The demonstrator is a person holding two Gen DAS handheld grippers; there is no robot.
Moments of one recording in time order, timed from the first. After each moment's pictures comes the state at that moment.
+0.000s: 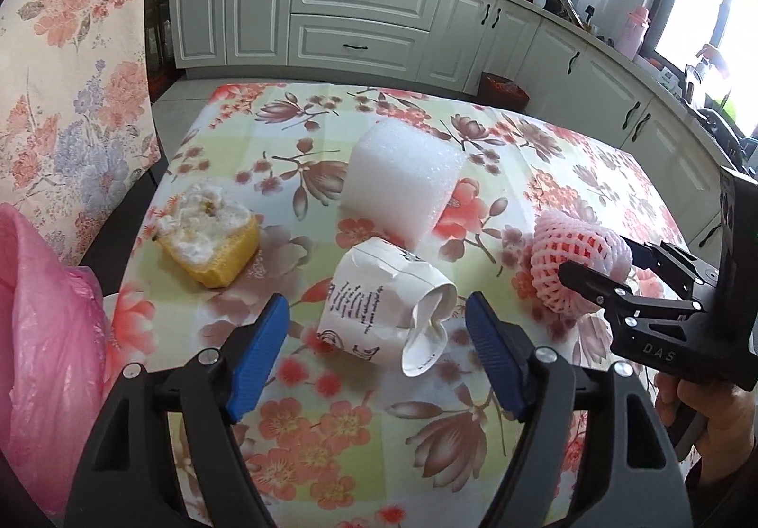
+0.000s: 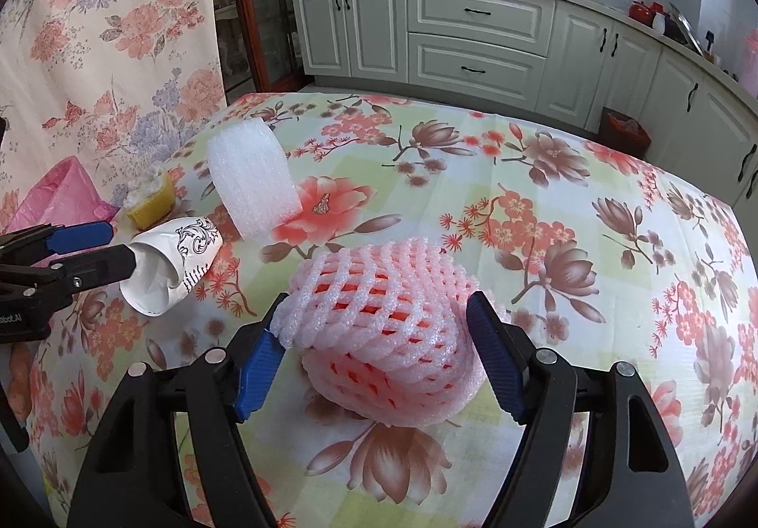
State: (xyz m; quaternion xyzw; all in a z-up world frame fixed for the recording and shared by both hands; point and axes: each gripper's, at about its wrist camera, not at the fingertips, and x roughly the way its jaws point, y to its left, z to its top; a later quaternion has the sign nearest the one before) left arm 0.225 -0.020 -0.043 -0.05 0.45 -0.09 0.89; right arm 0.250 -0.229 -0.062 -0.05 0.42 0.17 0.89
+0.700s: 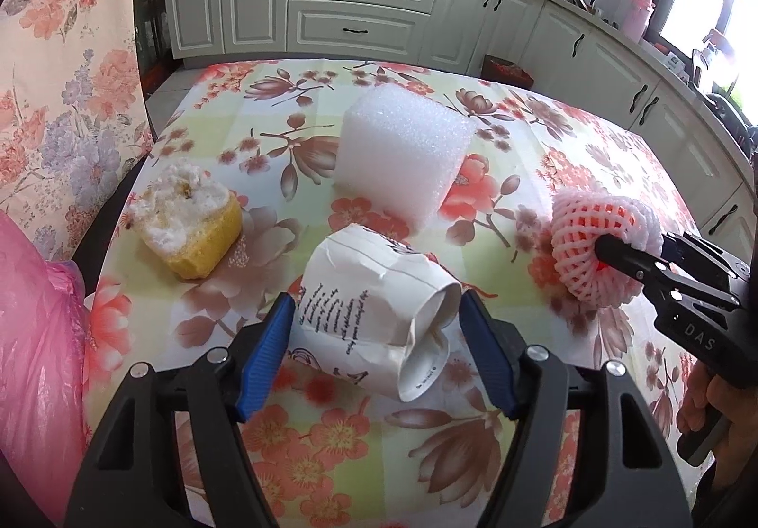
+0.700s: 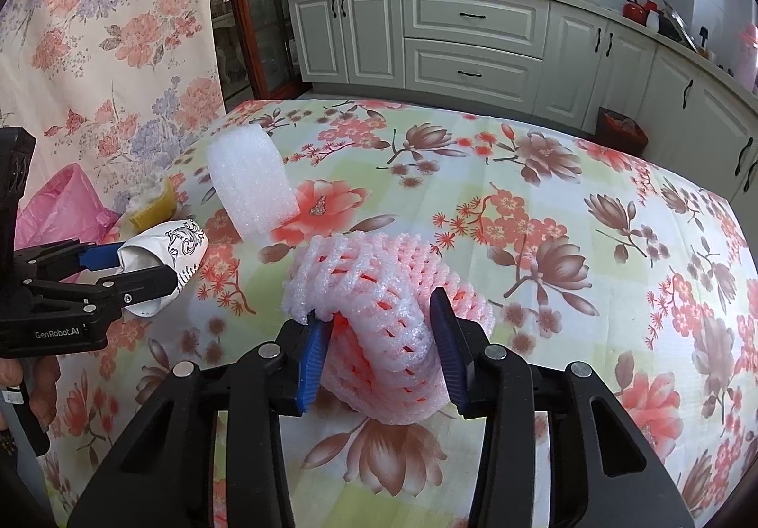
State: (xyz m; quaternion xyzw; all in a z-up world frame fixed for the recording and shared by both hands) left arm 0.232 -0.025 -0.063 -0.04 0.46 -0.09 0.88; right arm 0.243 -0.237 -0.060 -0.04 0.41 0.16 0.90
